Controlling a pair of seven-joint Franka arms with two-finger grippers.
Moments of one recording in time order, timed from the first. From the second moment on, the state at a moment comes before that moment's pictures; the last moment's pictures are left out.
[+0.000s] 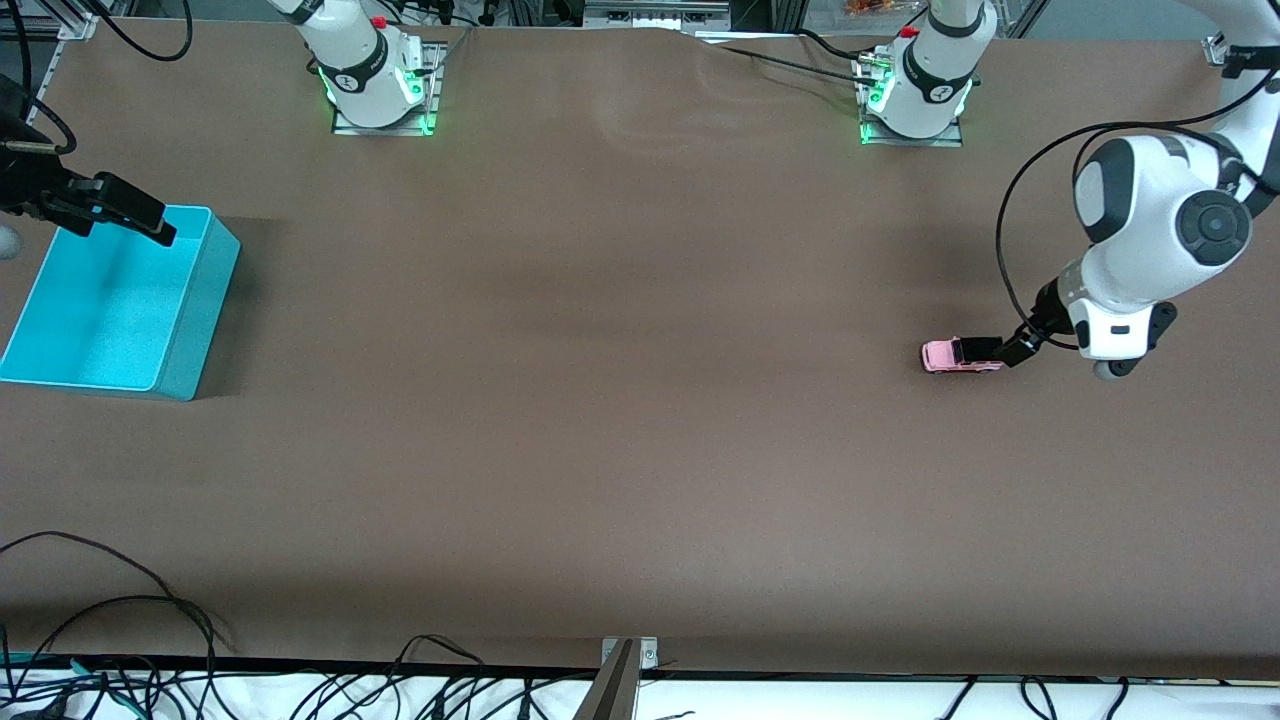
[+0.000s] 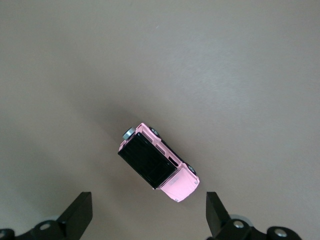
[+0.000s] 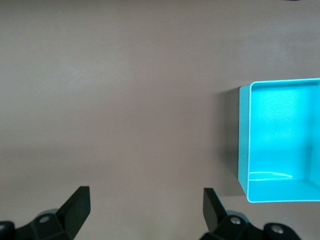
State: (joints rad) left arm 0.12 0.15 -0.07 -2.19 0.03 2.26 -0.83; right arm 0.01 -0.01 -0.02 -1.59 0.04 1.56 0.11
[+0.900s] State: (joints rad) left arm 0.12 0.30 -0.07 -2.21 0.03 2.38 -1.49; right arm 0.01 -0.01 -0.02 -1.59 0.04 1.57 0.11
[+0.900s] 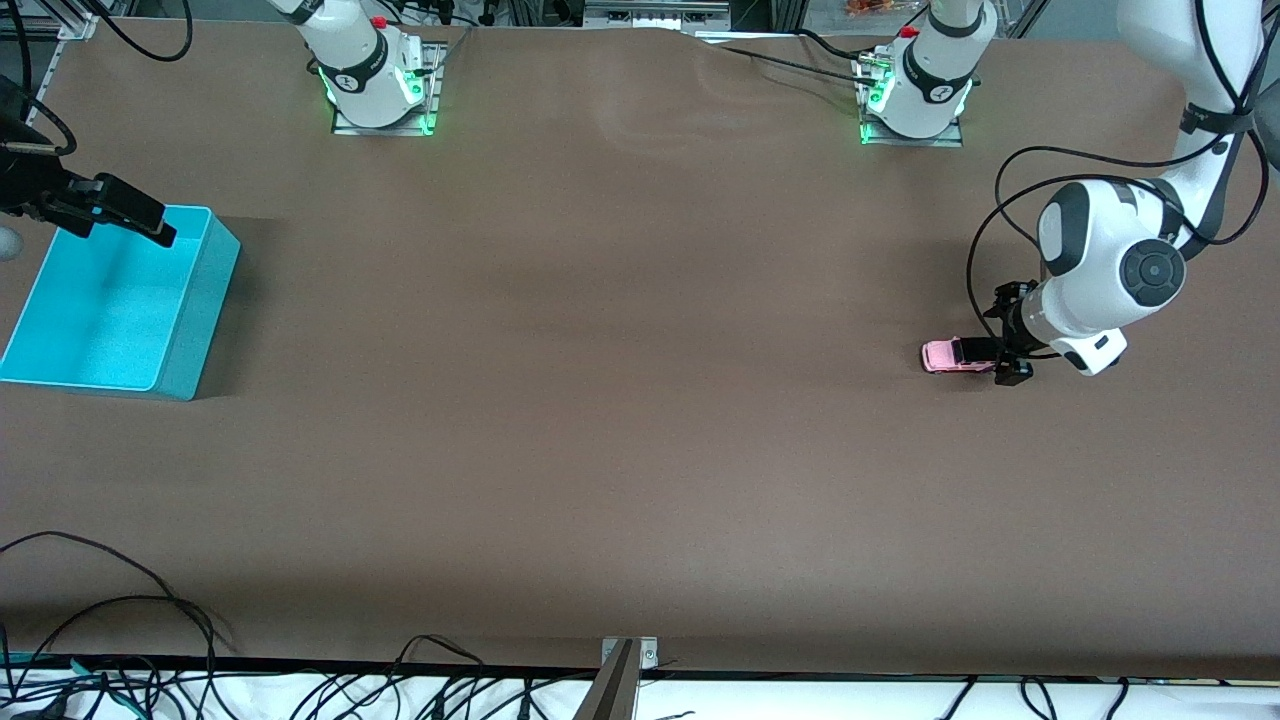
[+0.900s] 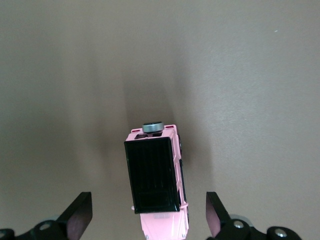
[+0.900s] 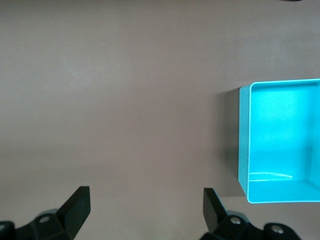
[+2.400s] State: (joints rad) left arm 0.09 0.39 -0.07 -2.20 0.05 2.45 -1.66; right arm 0.01 -0.01 -0.02 -1.59 0.04 1.57 0.11
